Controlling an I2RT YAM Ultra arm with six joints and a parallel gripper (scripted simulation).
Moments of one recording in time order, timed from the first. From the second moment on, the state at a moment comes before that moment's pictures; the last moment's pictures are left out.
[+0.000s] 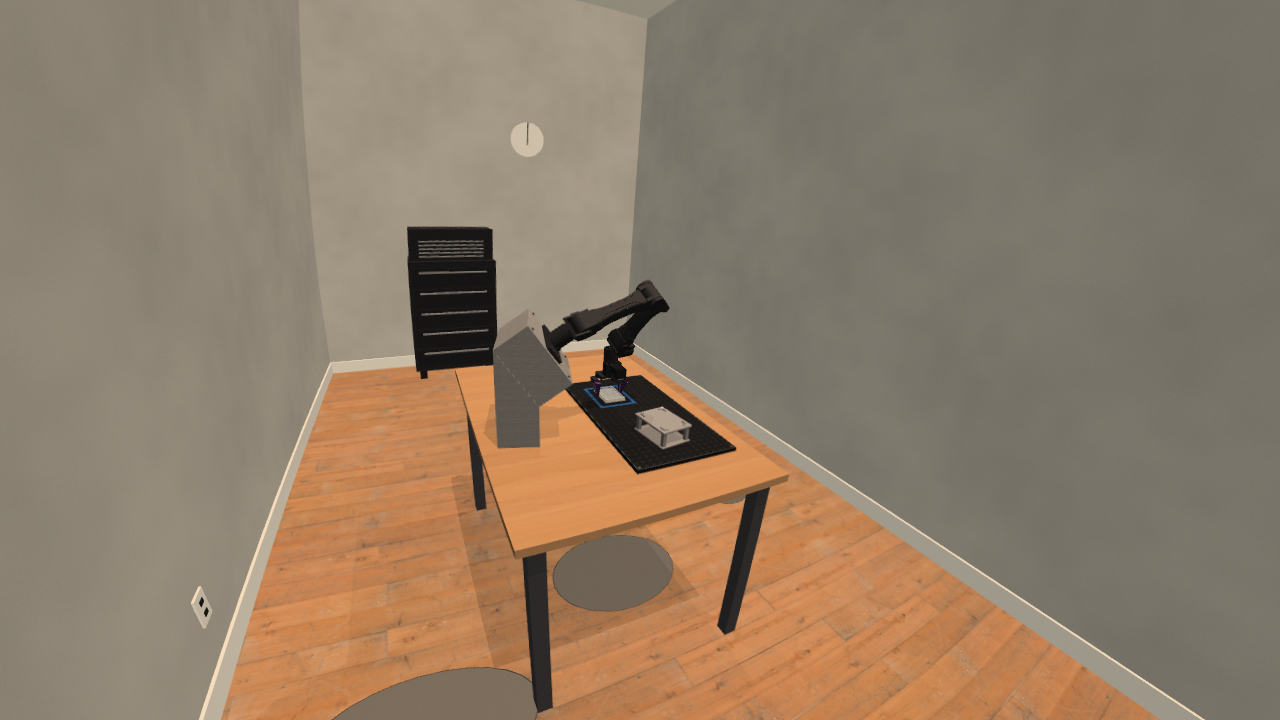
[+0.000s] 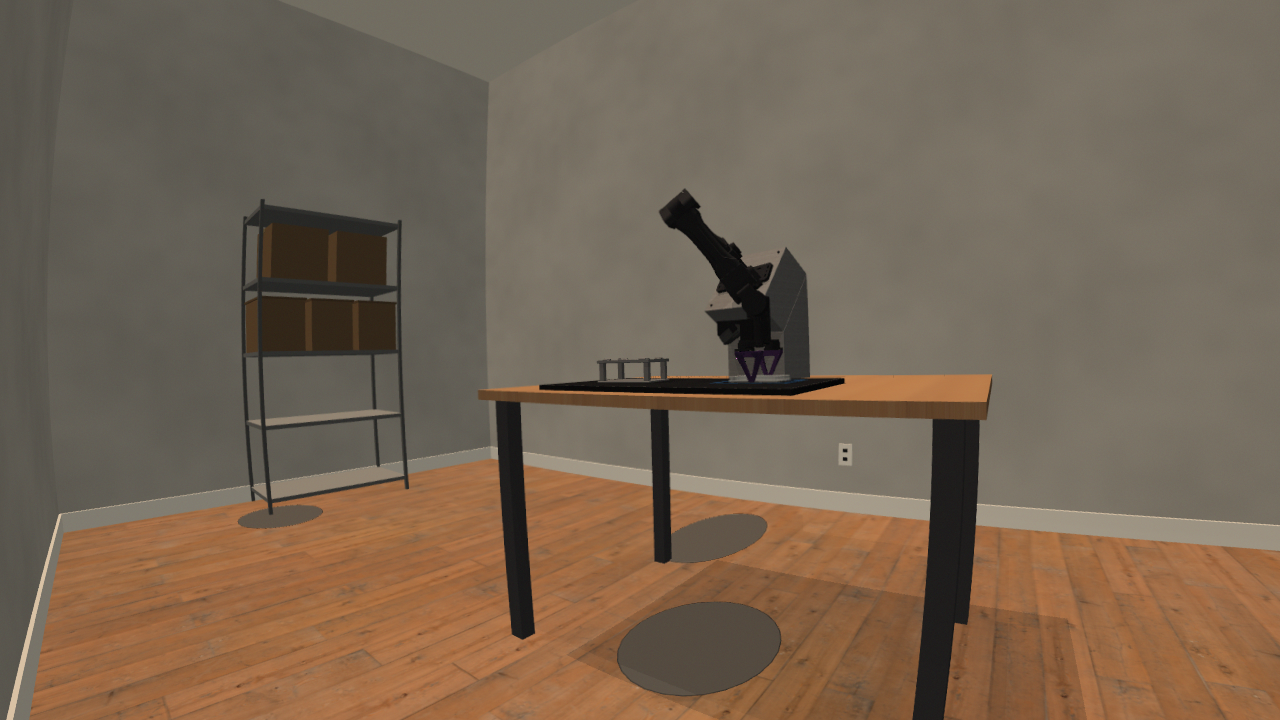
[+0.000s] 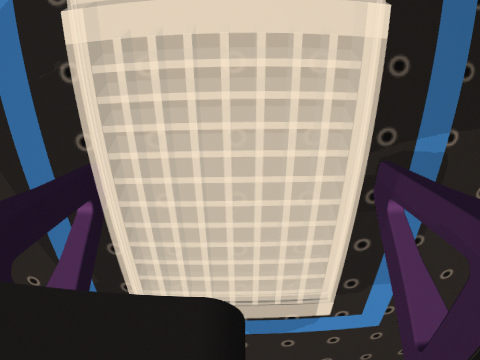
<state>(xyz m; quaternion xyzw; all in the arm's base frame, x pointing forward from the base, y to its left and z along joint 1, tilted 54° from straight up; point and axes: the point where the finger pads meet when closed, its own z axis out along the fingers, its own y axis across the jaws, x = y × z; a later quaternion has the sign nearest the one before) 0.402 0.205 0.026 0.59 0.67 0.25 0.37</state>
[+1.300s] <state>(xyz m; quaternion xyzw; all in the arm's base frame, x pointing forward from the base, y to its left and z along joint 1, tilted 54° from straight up) 0.405 0.206 0.027 0.59 0.67 0.26 0.37</state>
